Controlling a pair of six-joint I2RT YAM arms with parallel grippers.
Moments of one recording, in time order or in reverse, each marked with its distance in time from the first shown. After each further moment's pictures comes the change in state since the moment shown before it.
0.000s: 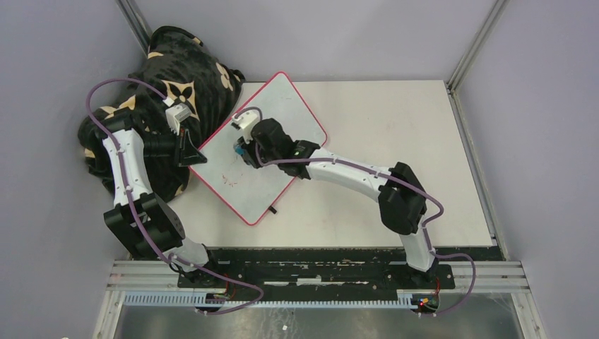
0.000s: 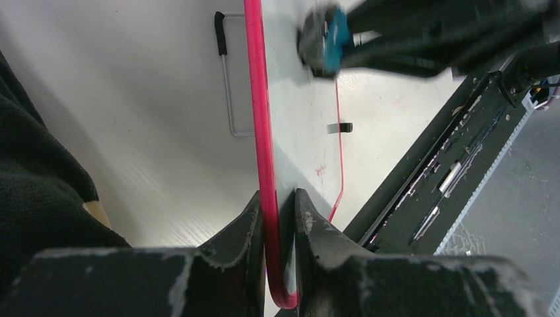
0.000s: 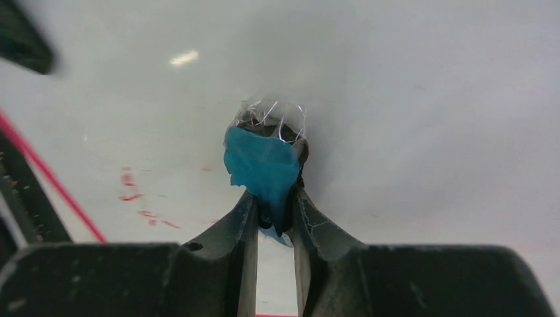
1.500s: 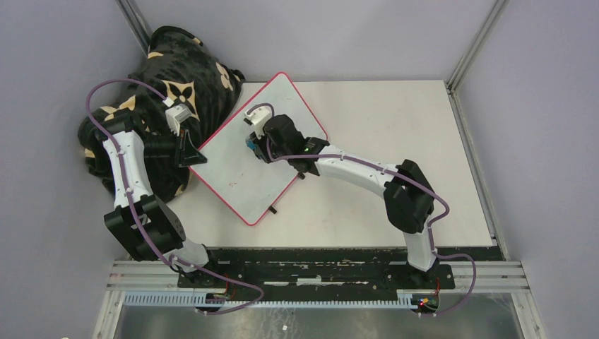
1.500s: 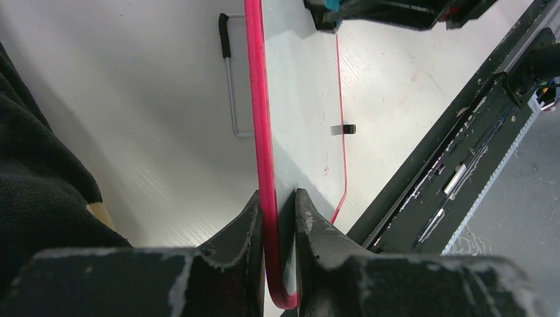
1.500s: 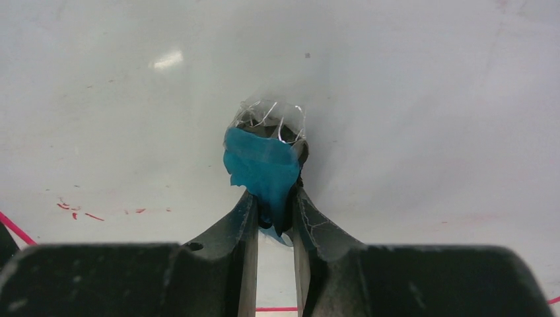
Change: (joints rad) left arm 0.000 -0.018 -0.019 0.022 0.005 0.000; right arm -0.051 -0.032 -0.069 0.039 -0.021 -0.036
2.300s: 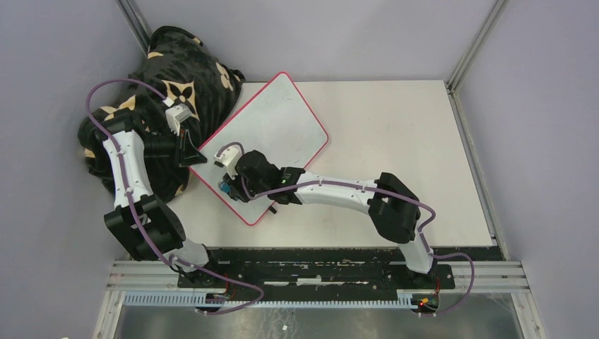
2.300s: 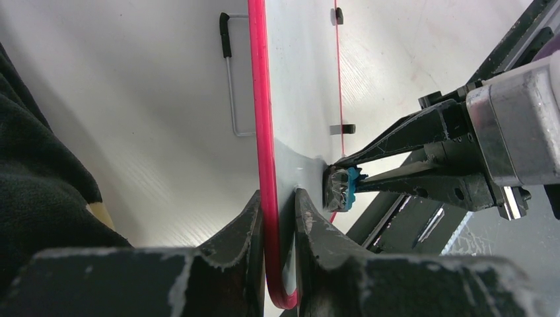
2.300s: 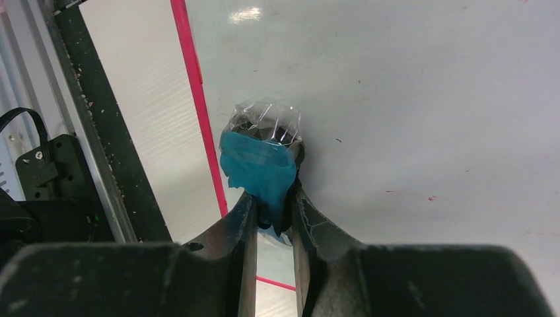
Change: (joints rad) left arm 0.001 0.001 0.004 -0.006 -0.004 0.000; right arm 0.222 0.061 -0.008 0.011 -0.037 0.042
